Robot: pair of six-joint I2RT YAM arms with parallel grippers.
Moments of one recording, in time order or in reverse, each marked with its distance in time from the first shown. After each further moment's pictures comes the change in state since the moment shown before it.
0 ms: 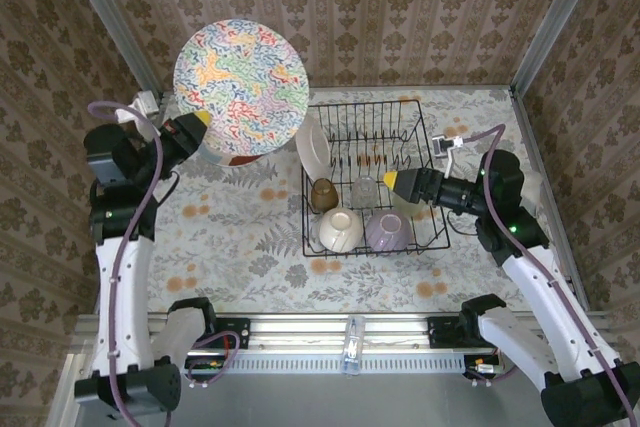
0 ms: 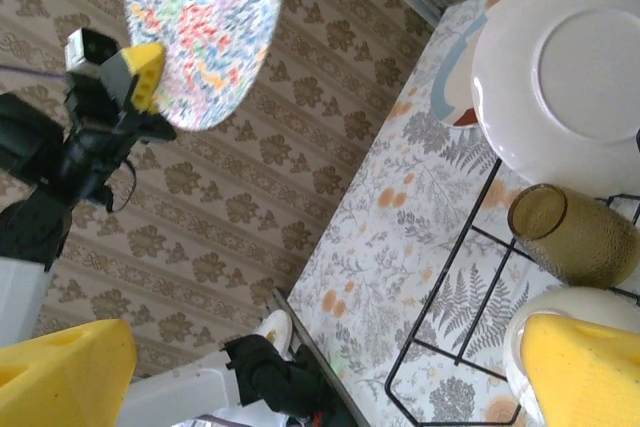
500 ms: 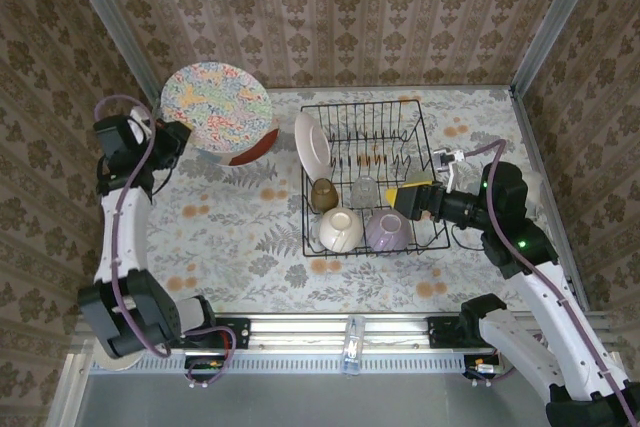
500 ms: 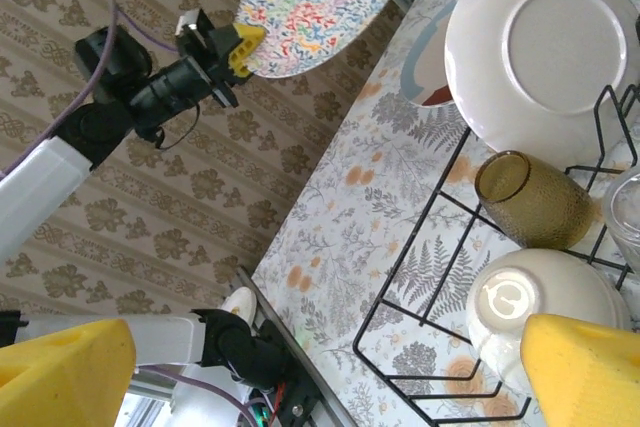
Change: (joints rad) left arm 0.171 0.381 -0.083 0.080 -0.015 -0.069; right arm 0.029 -0.094 -0.001 -0.180 0.074 -0.119
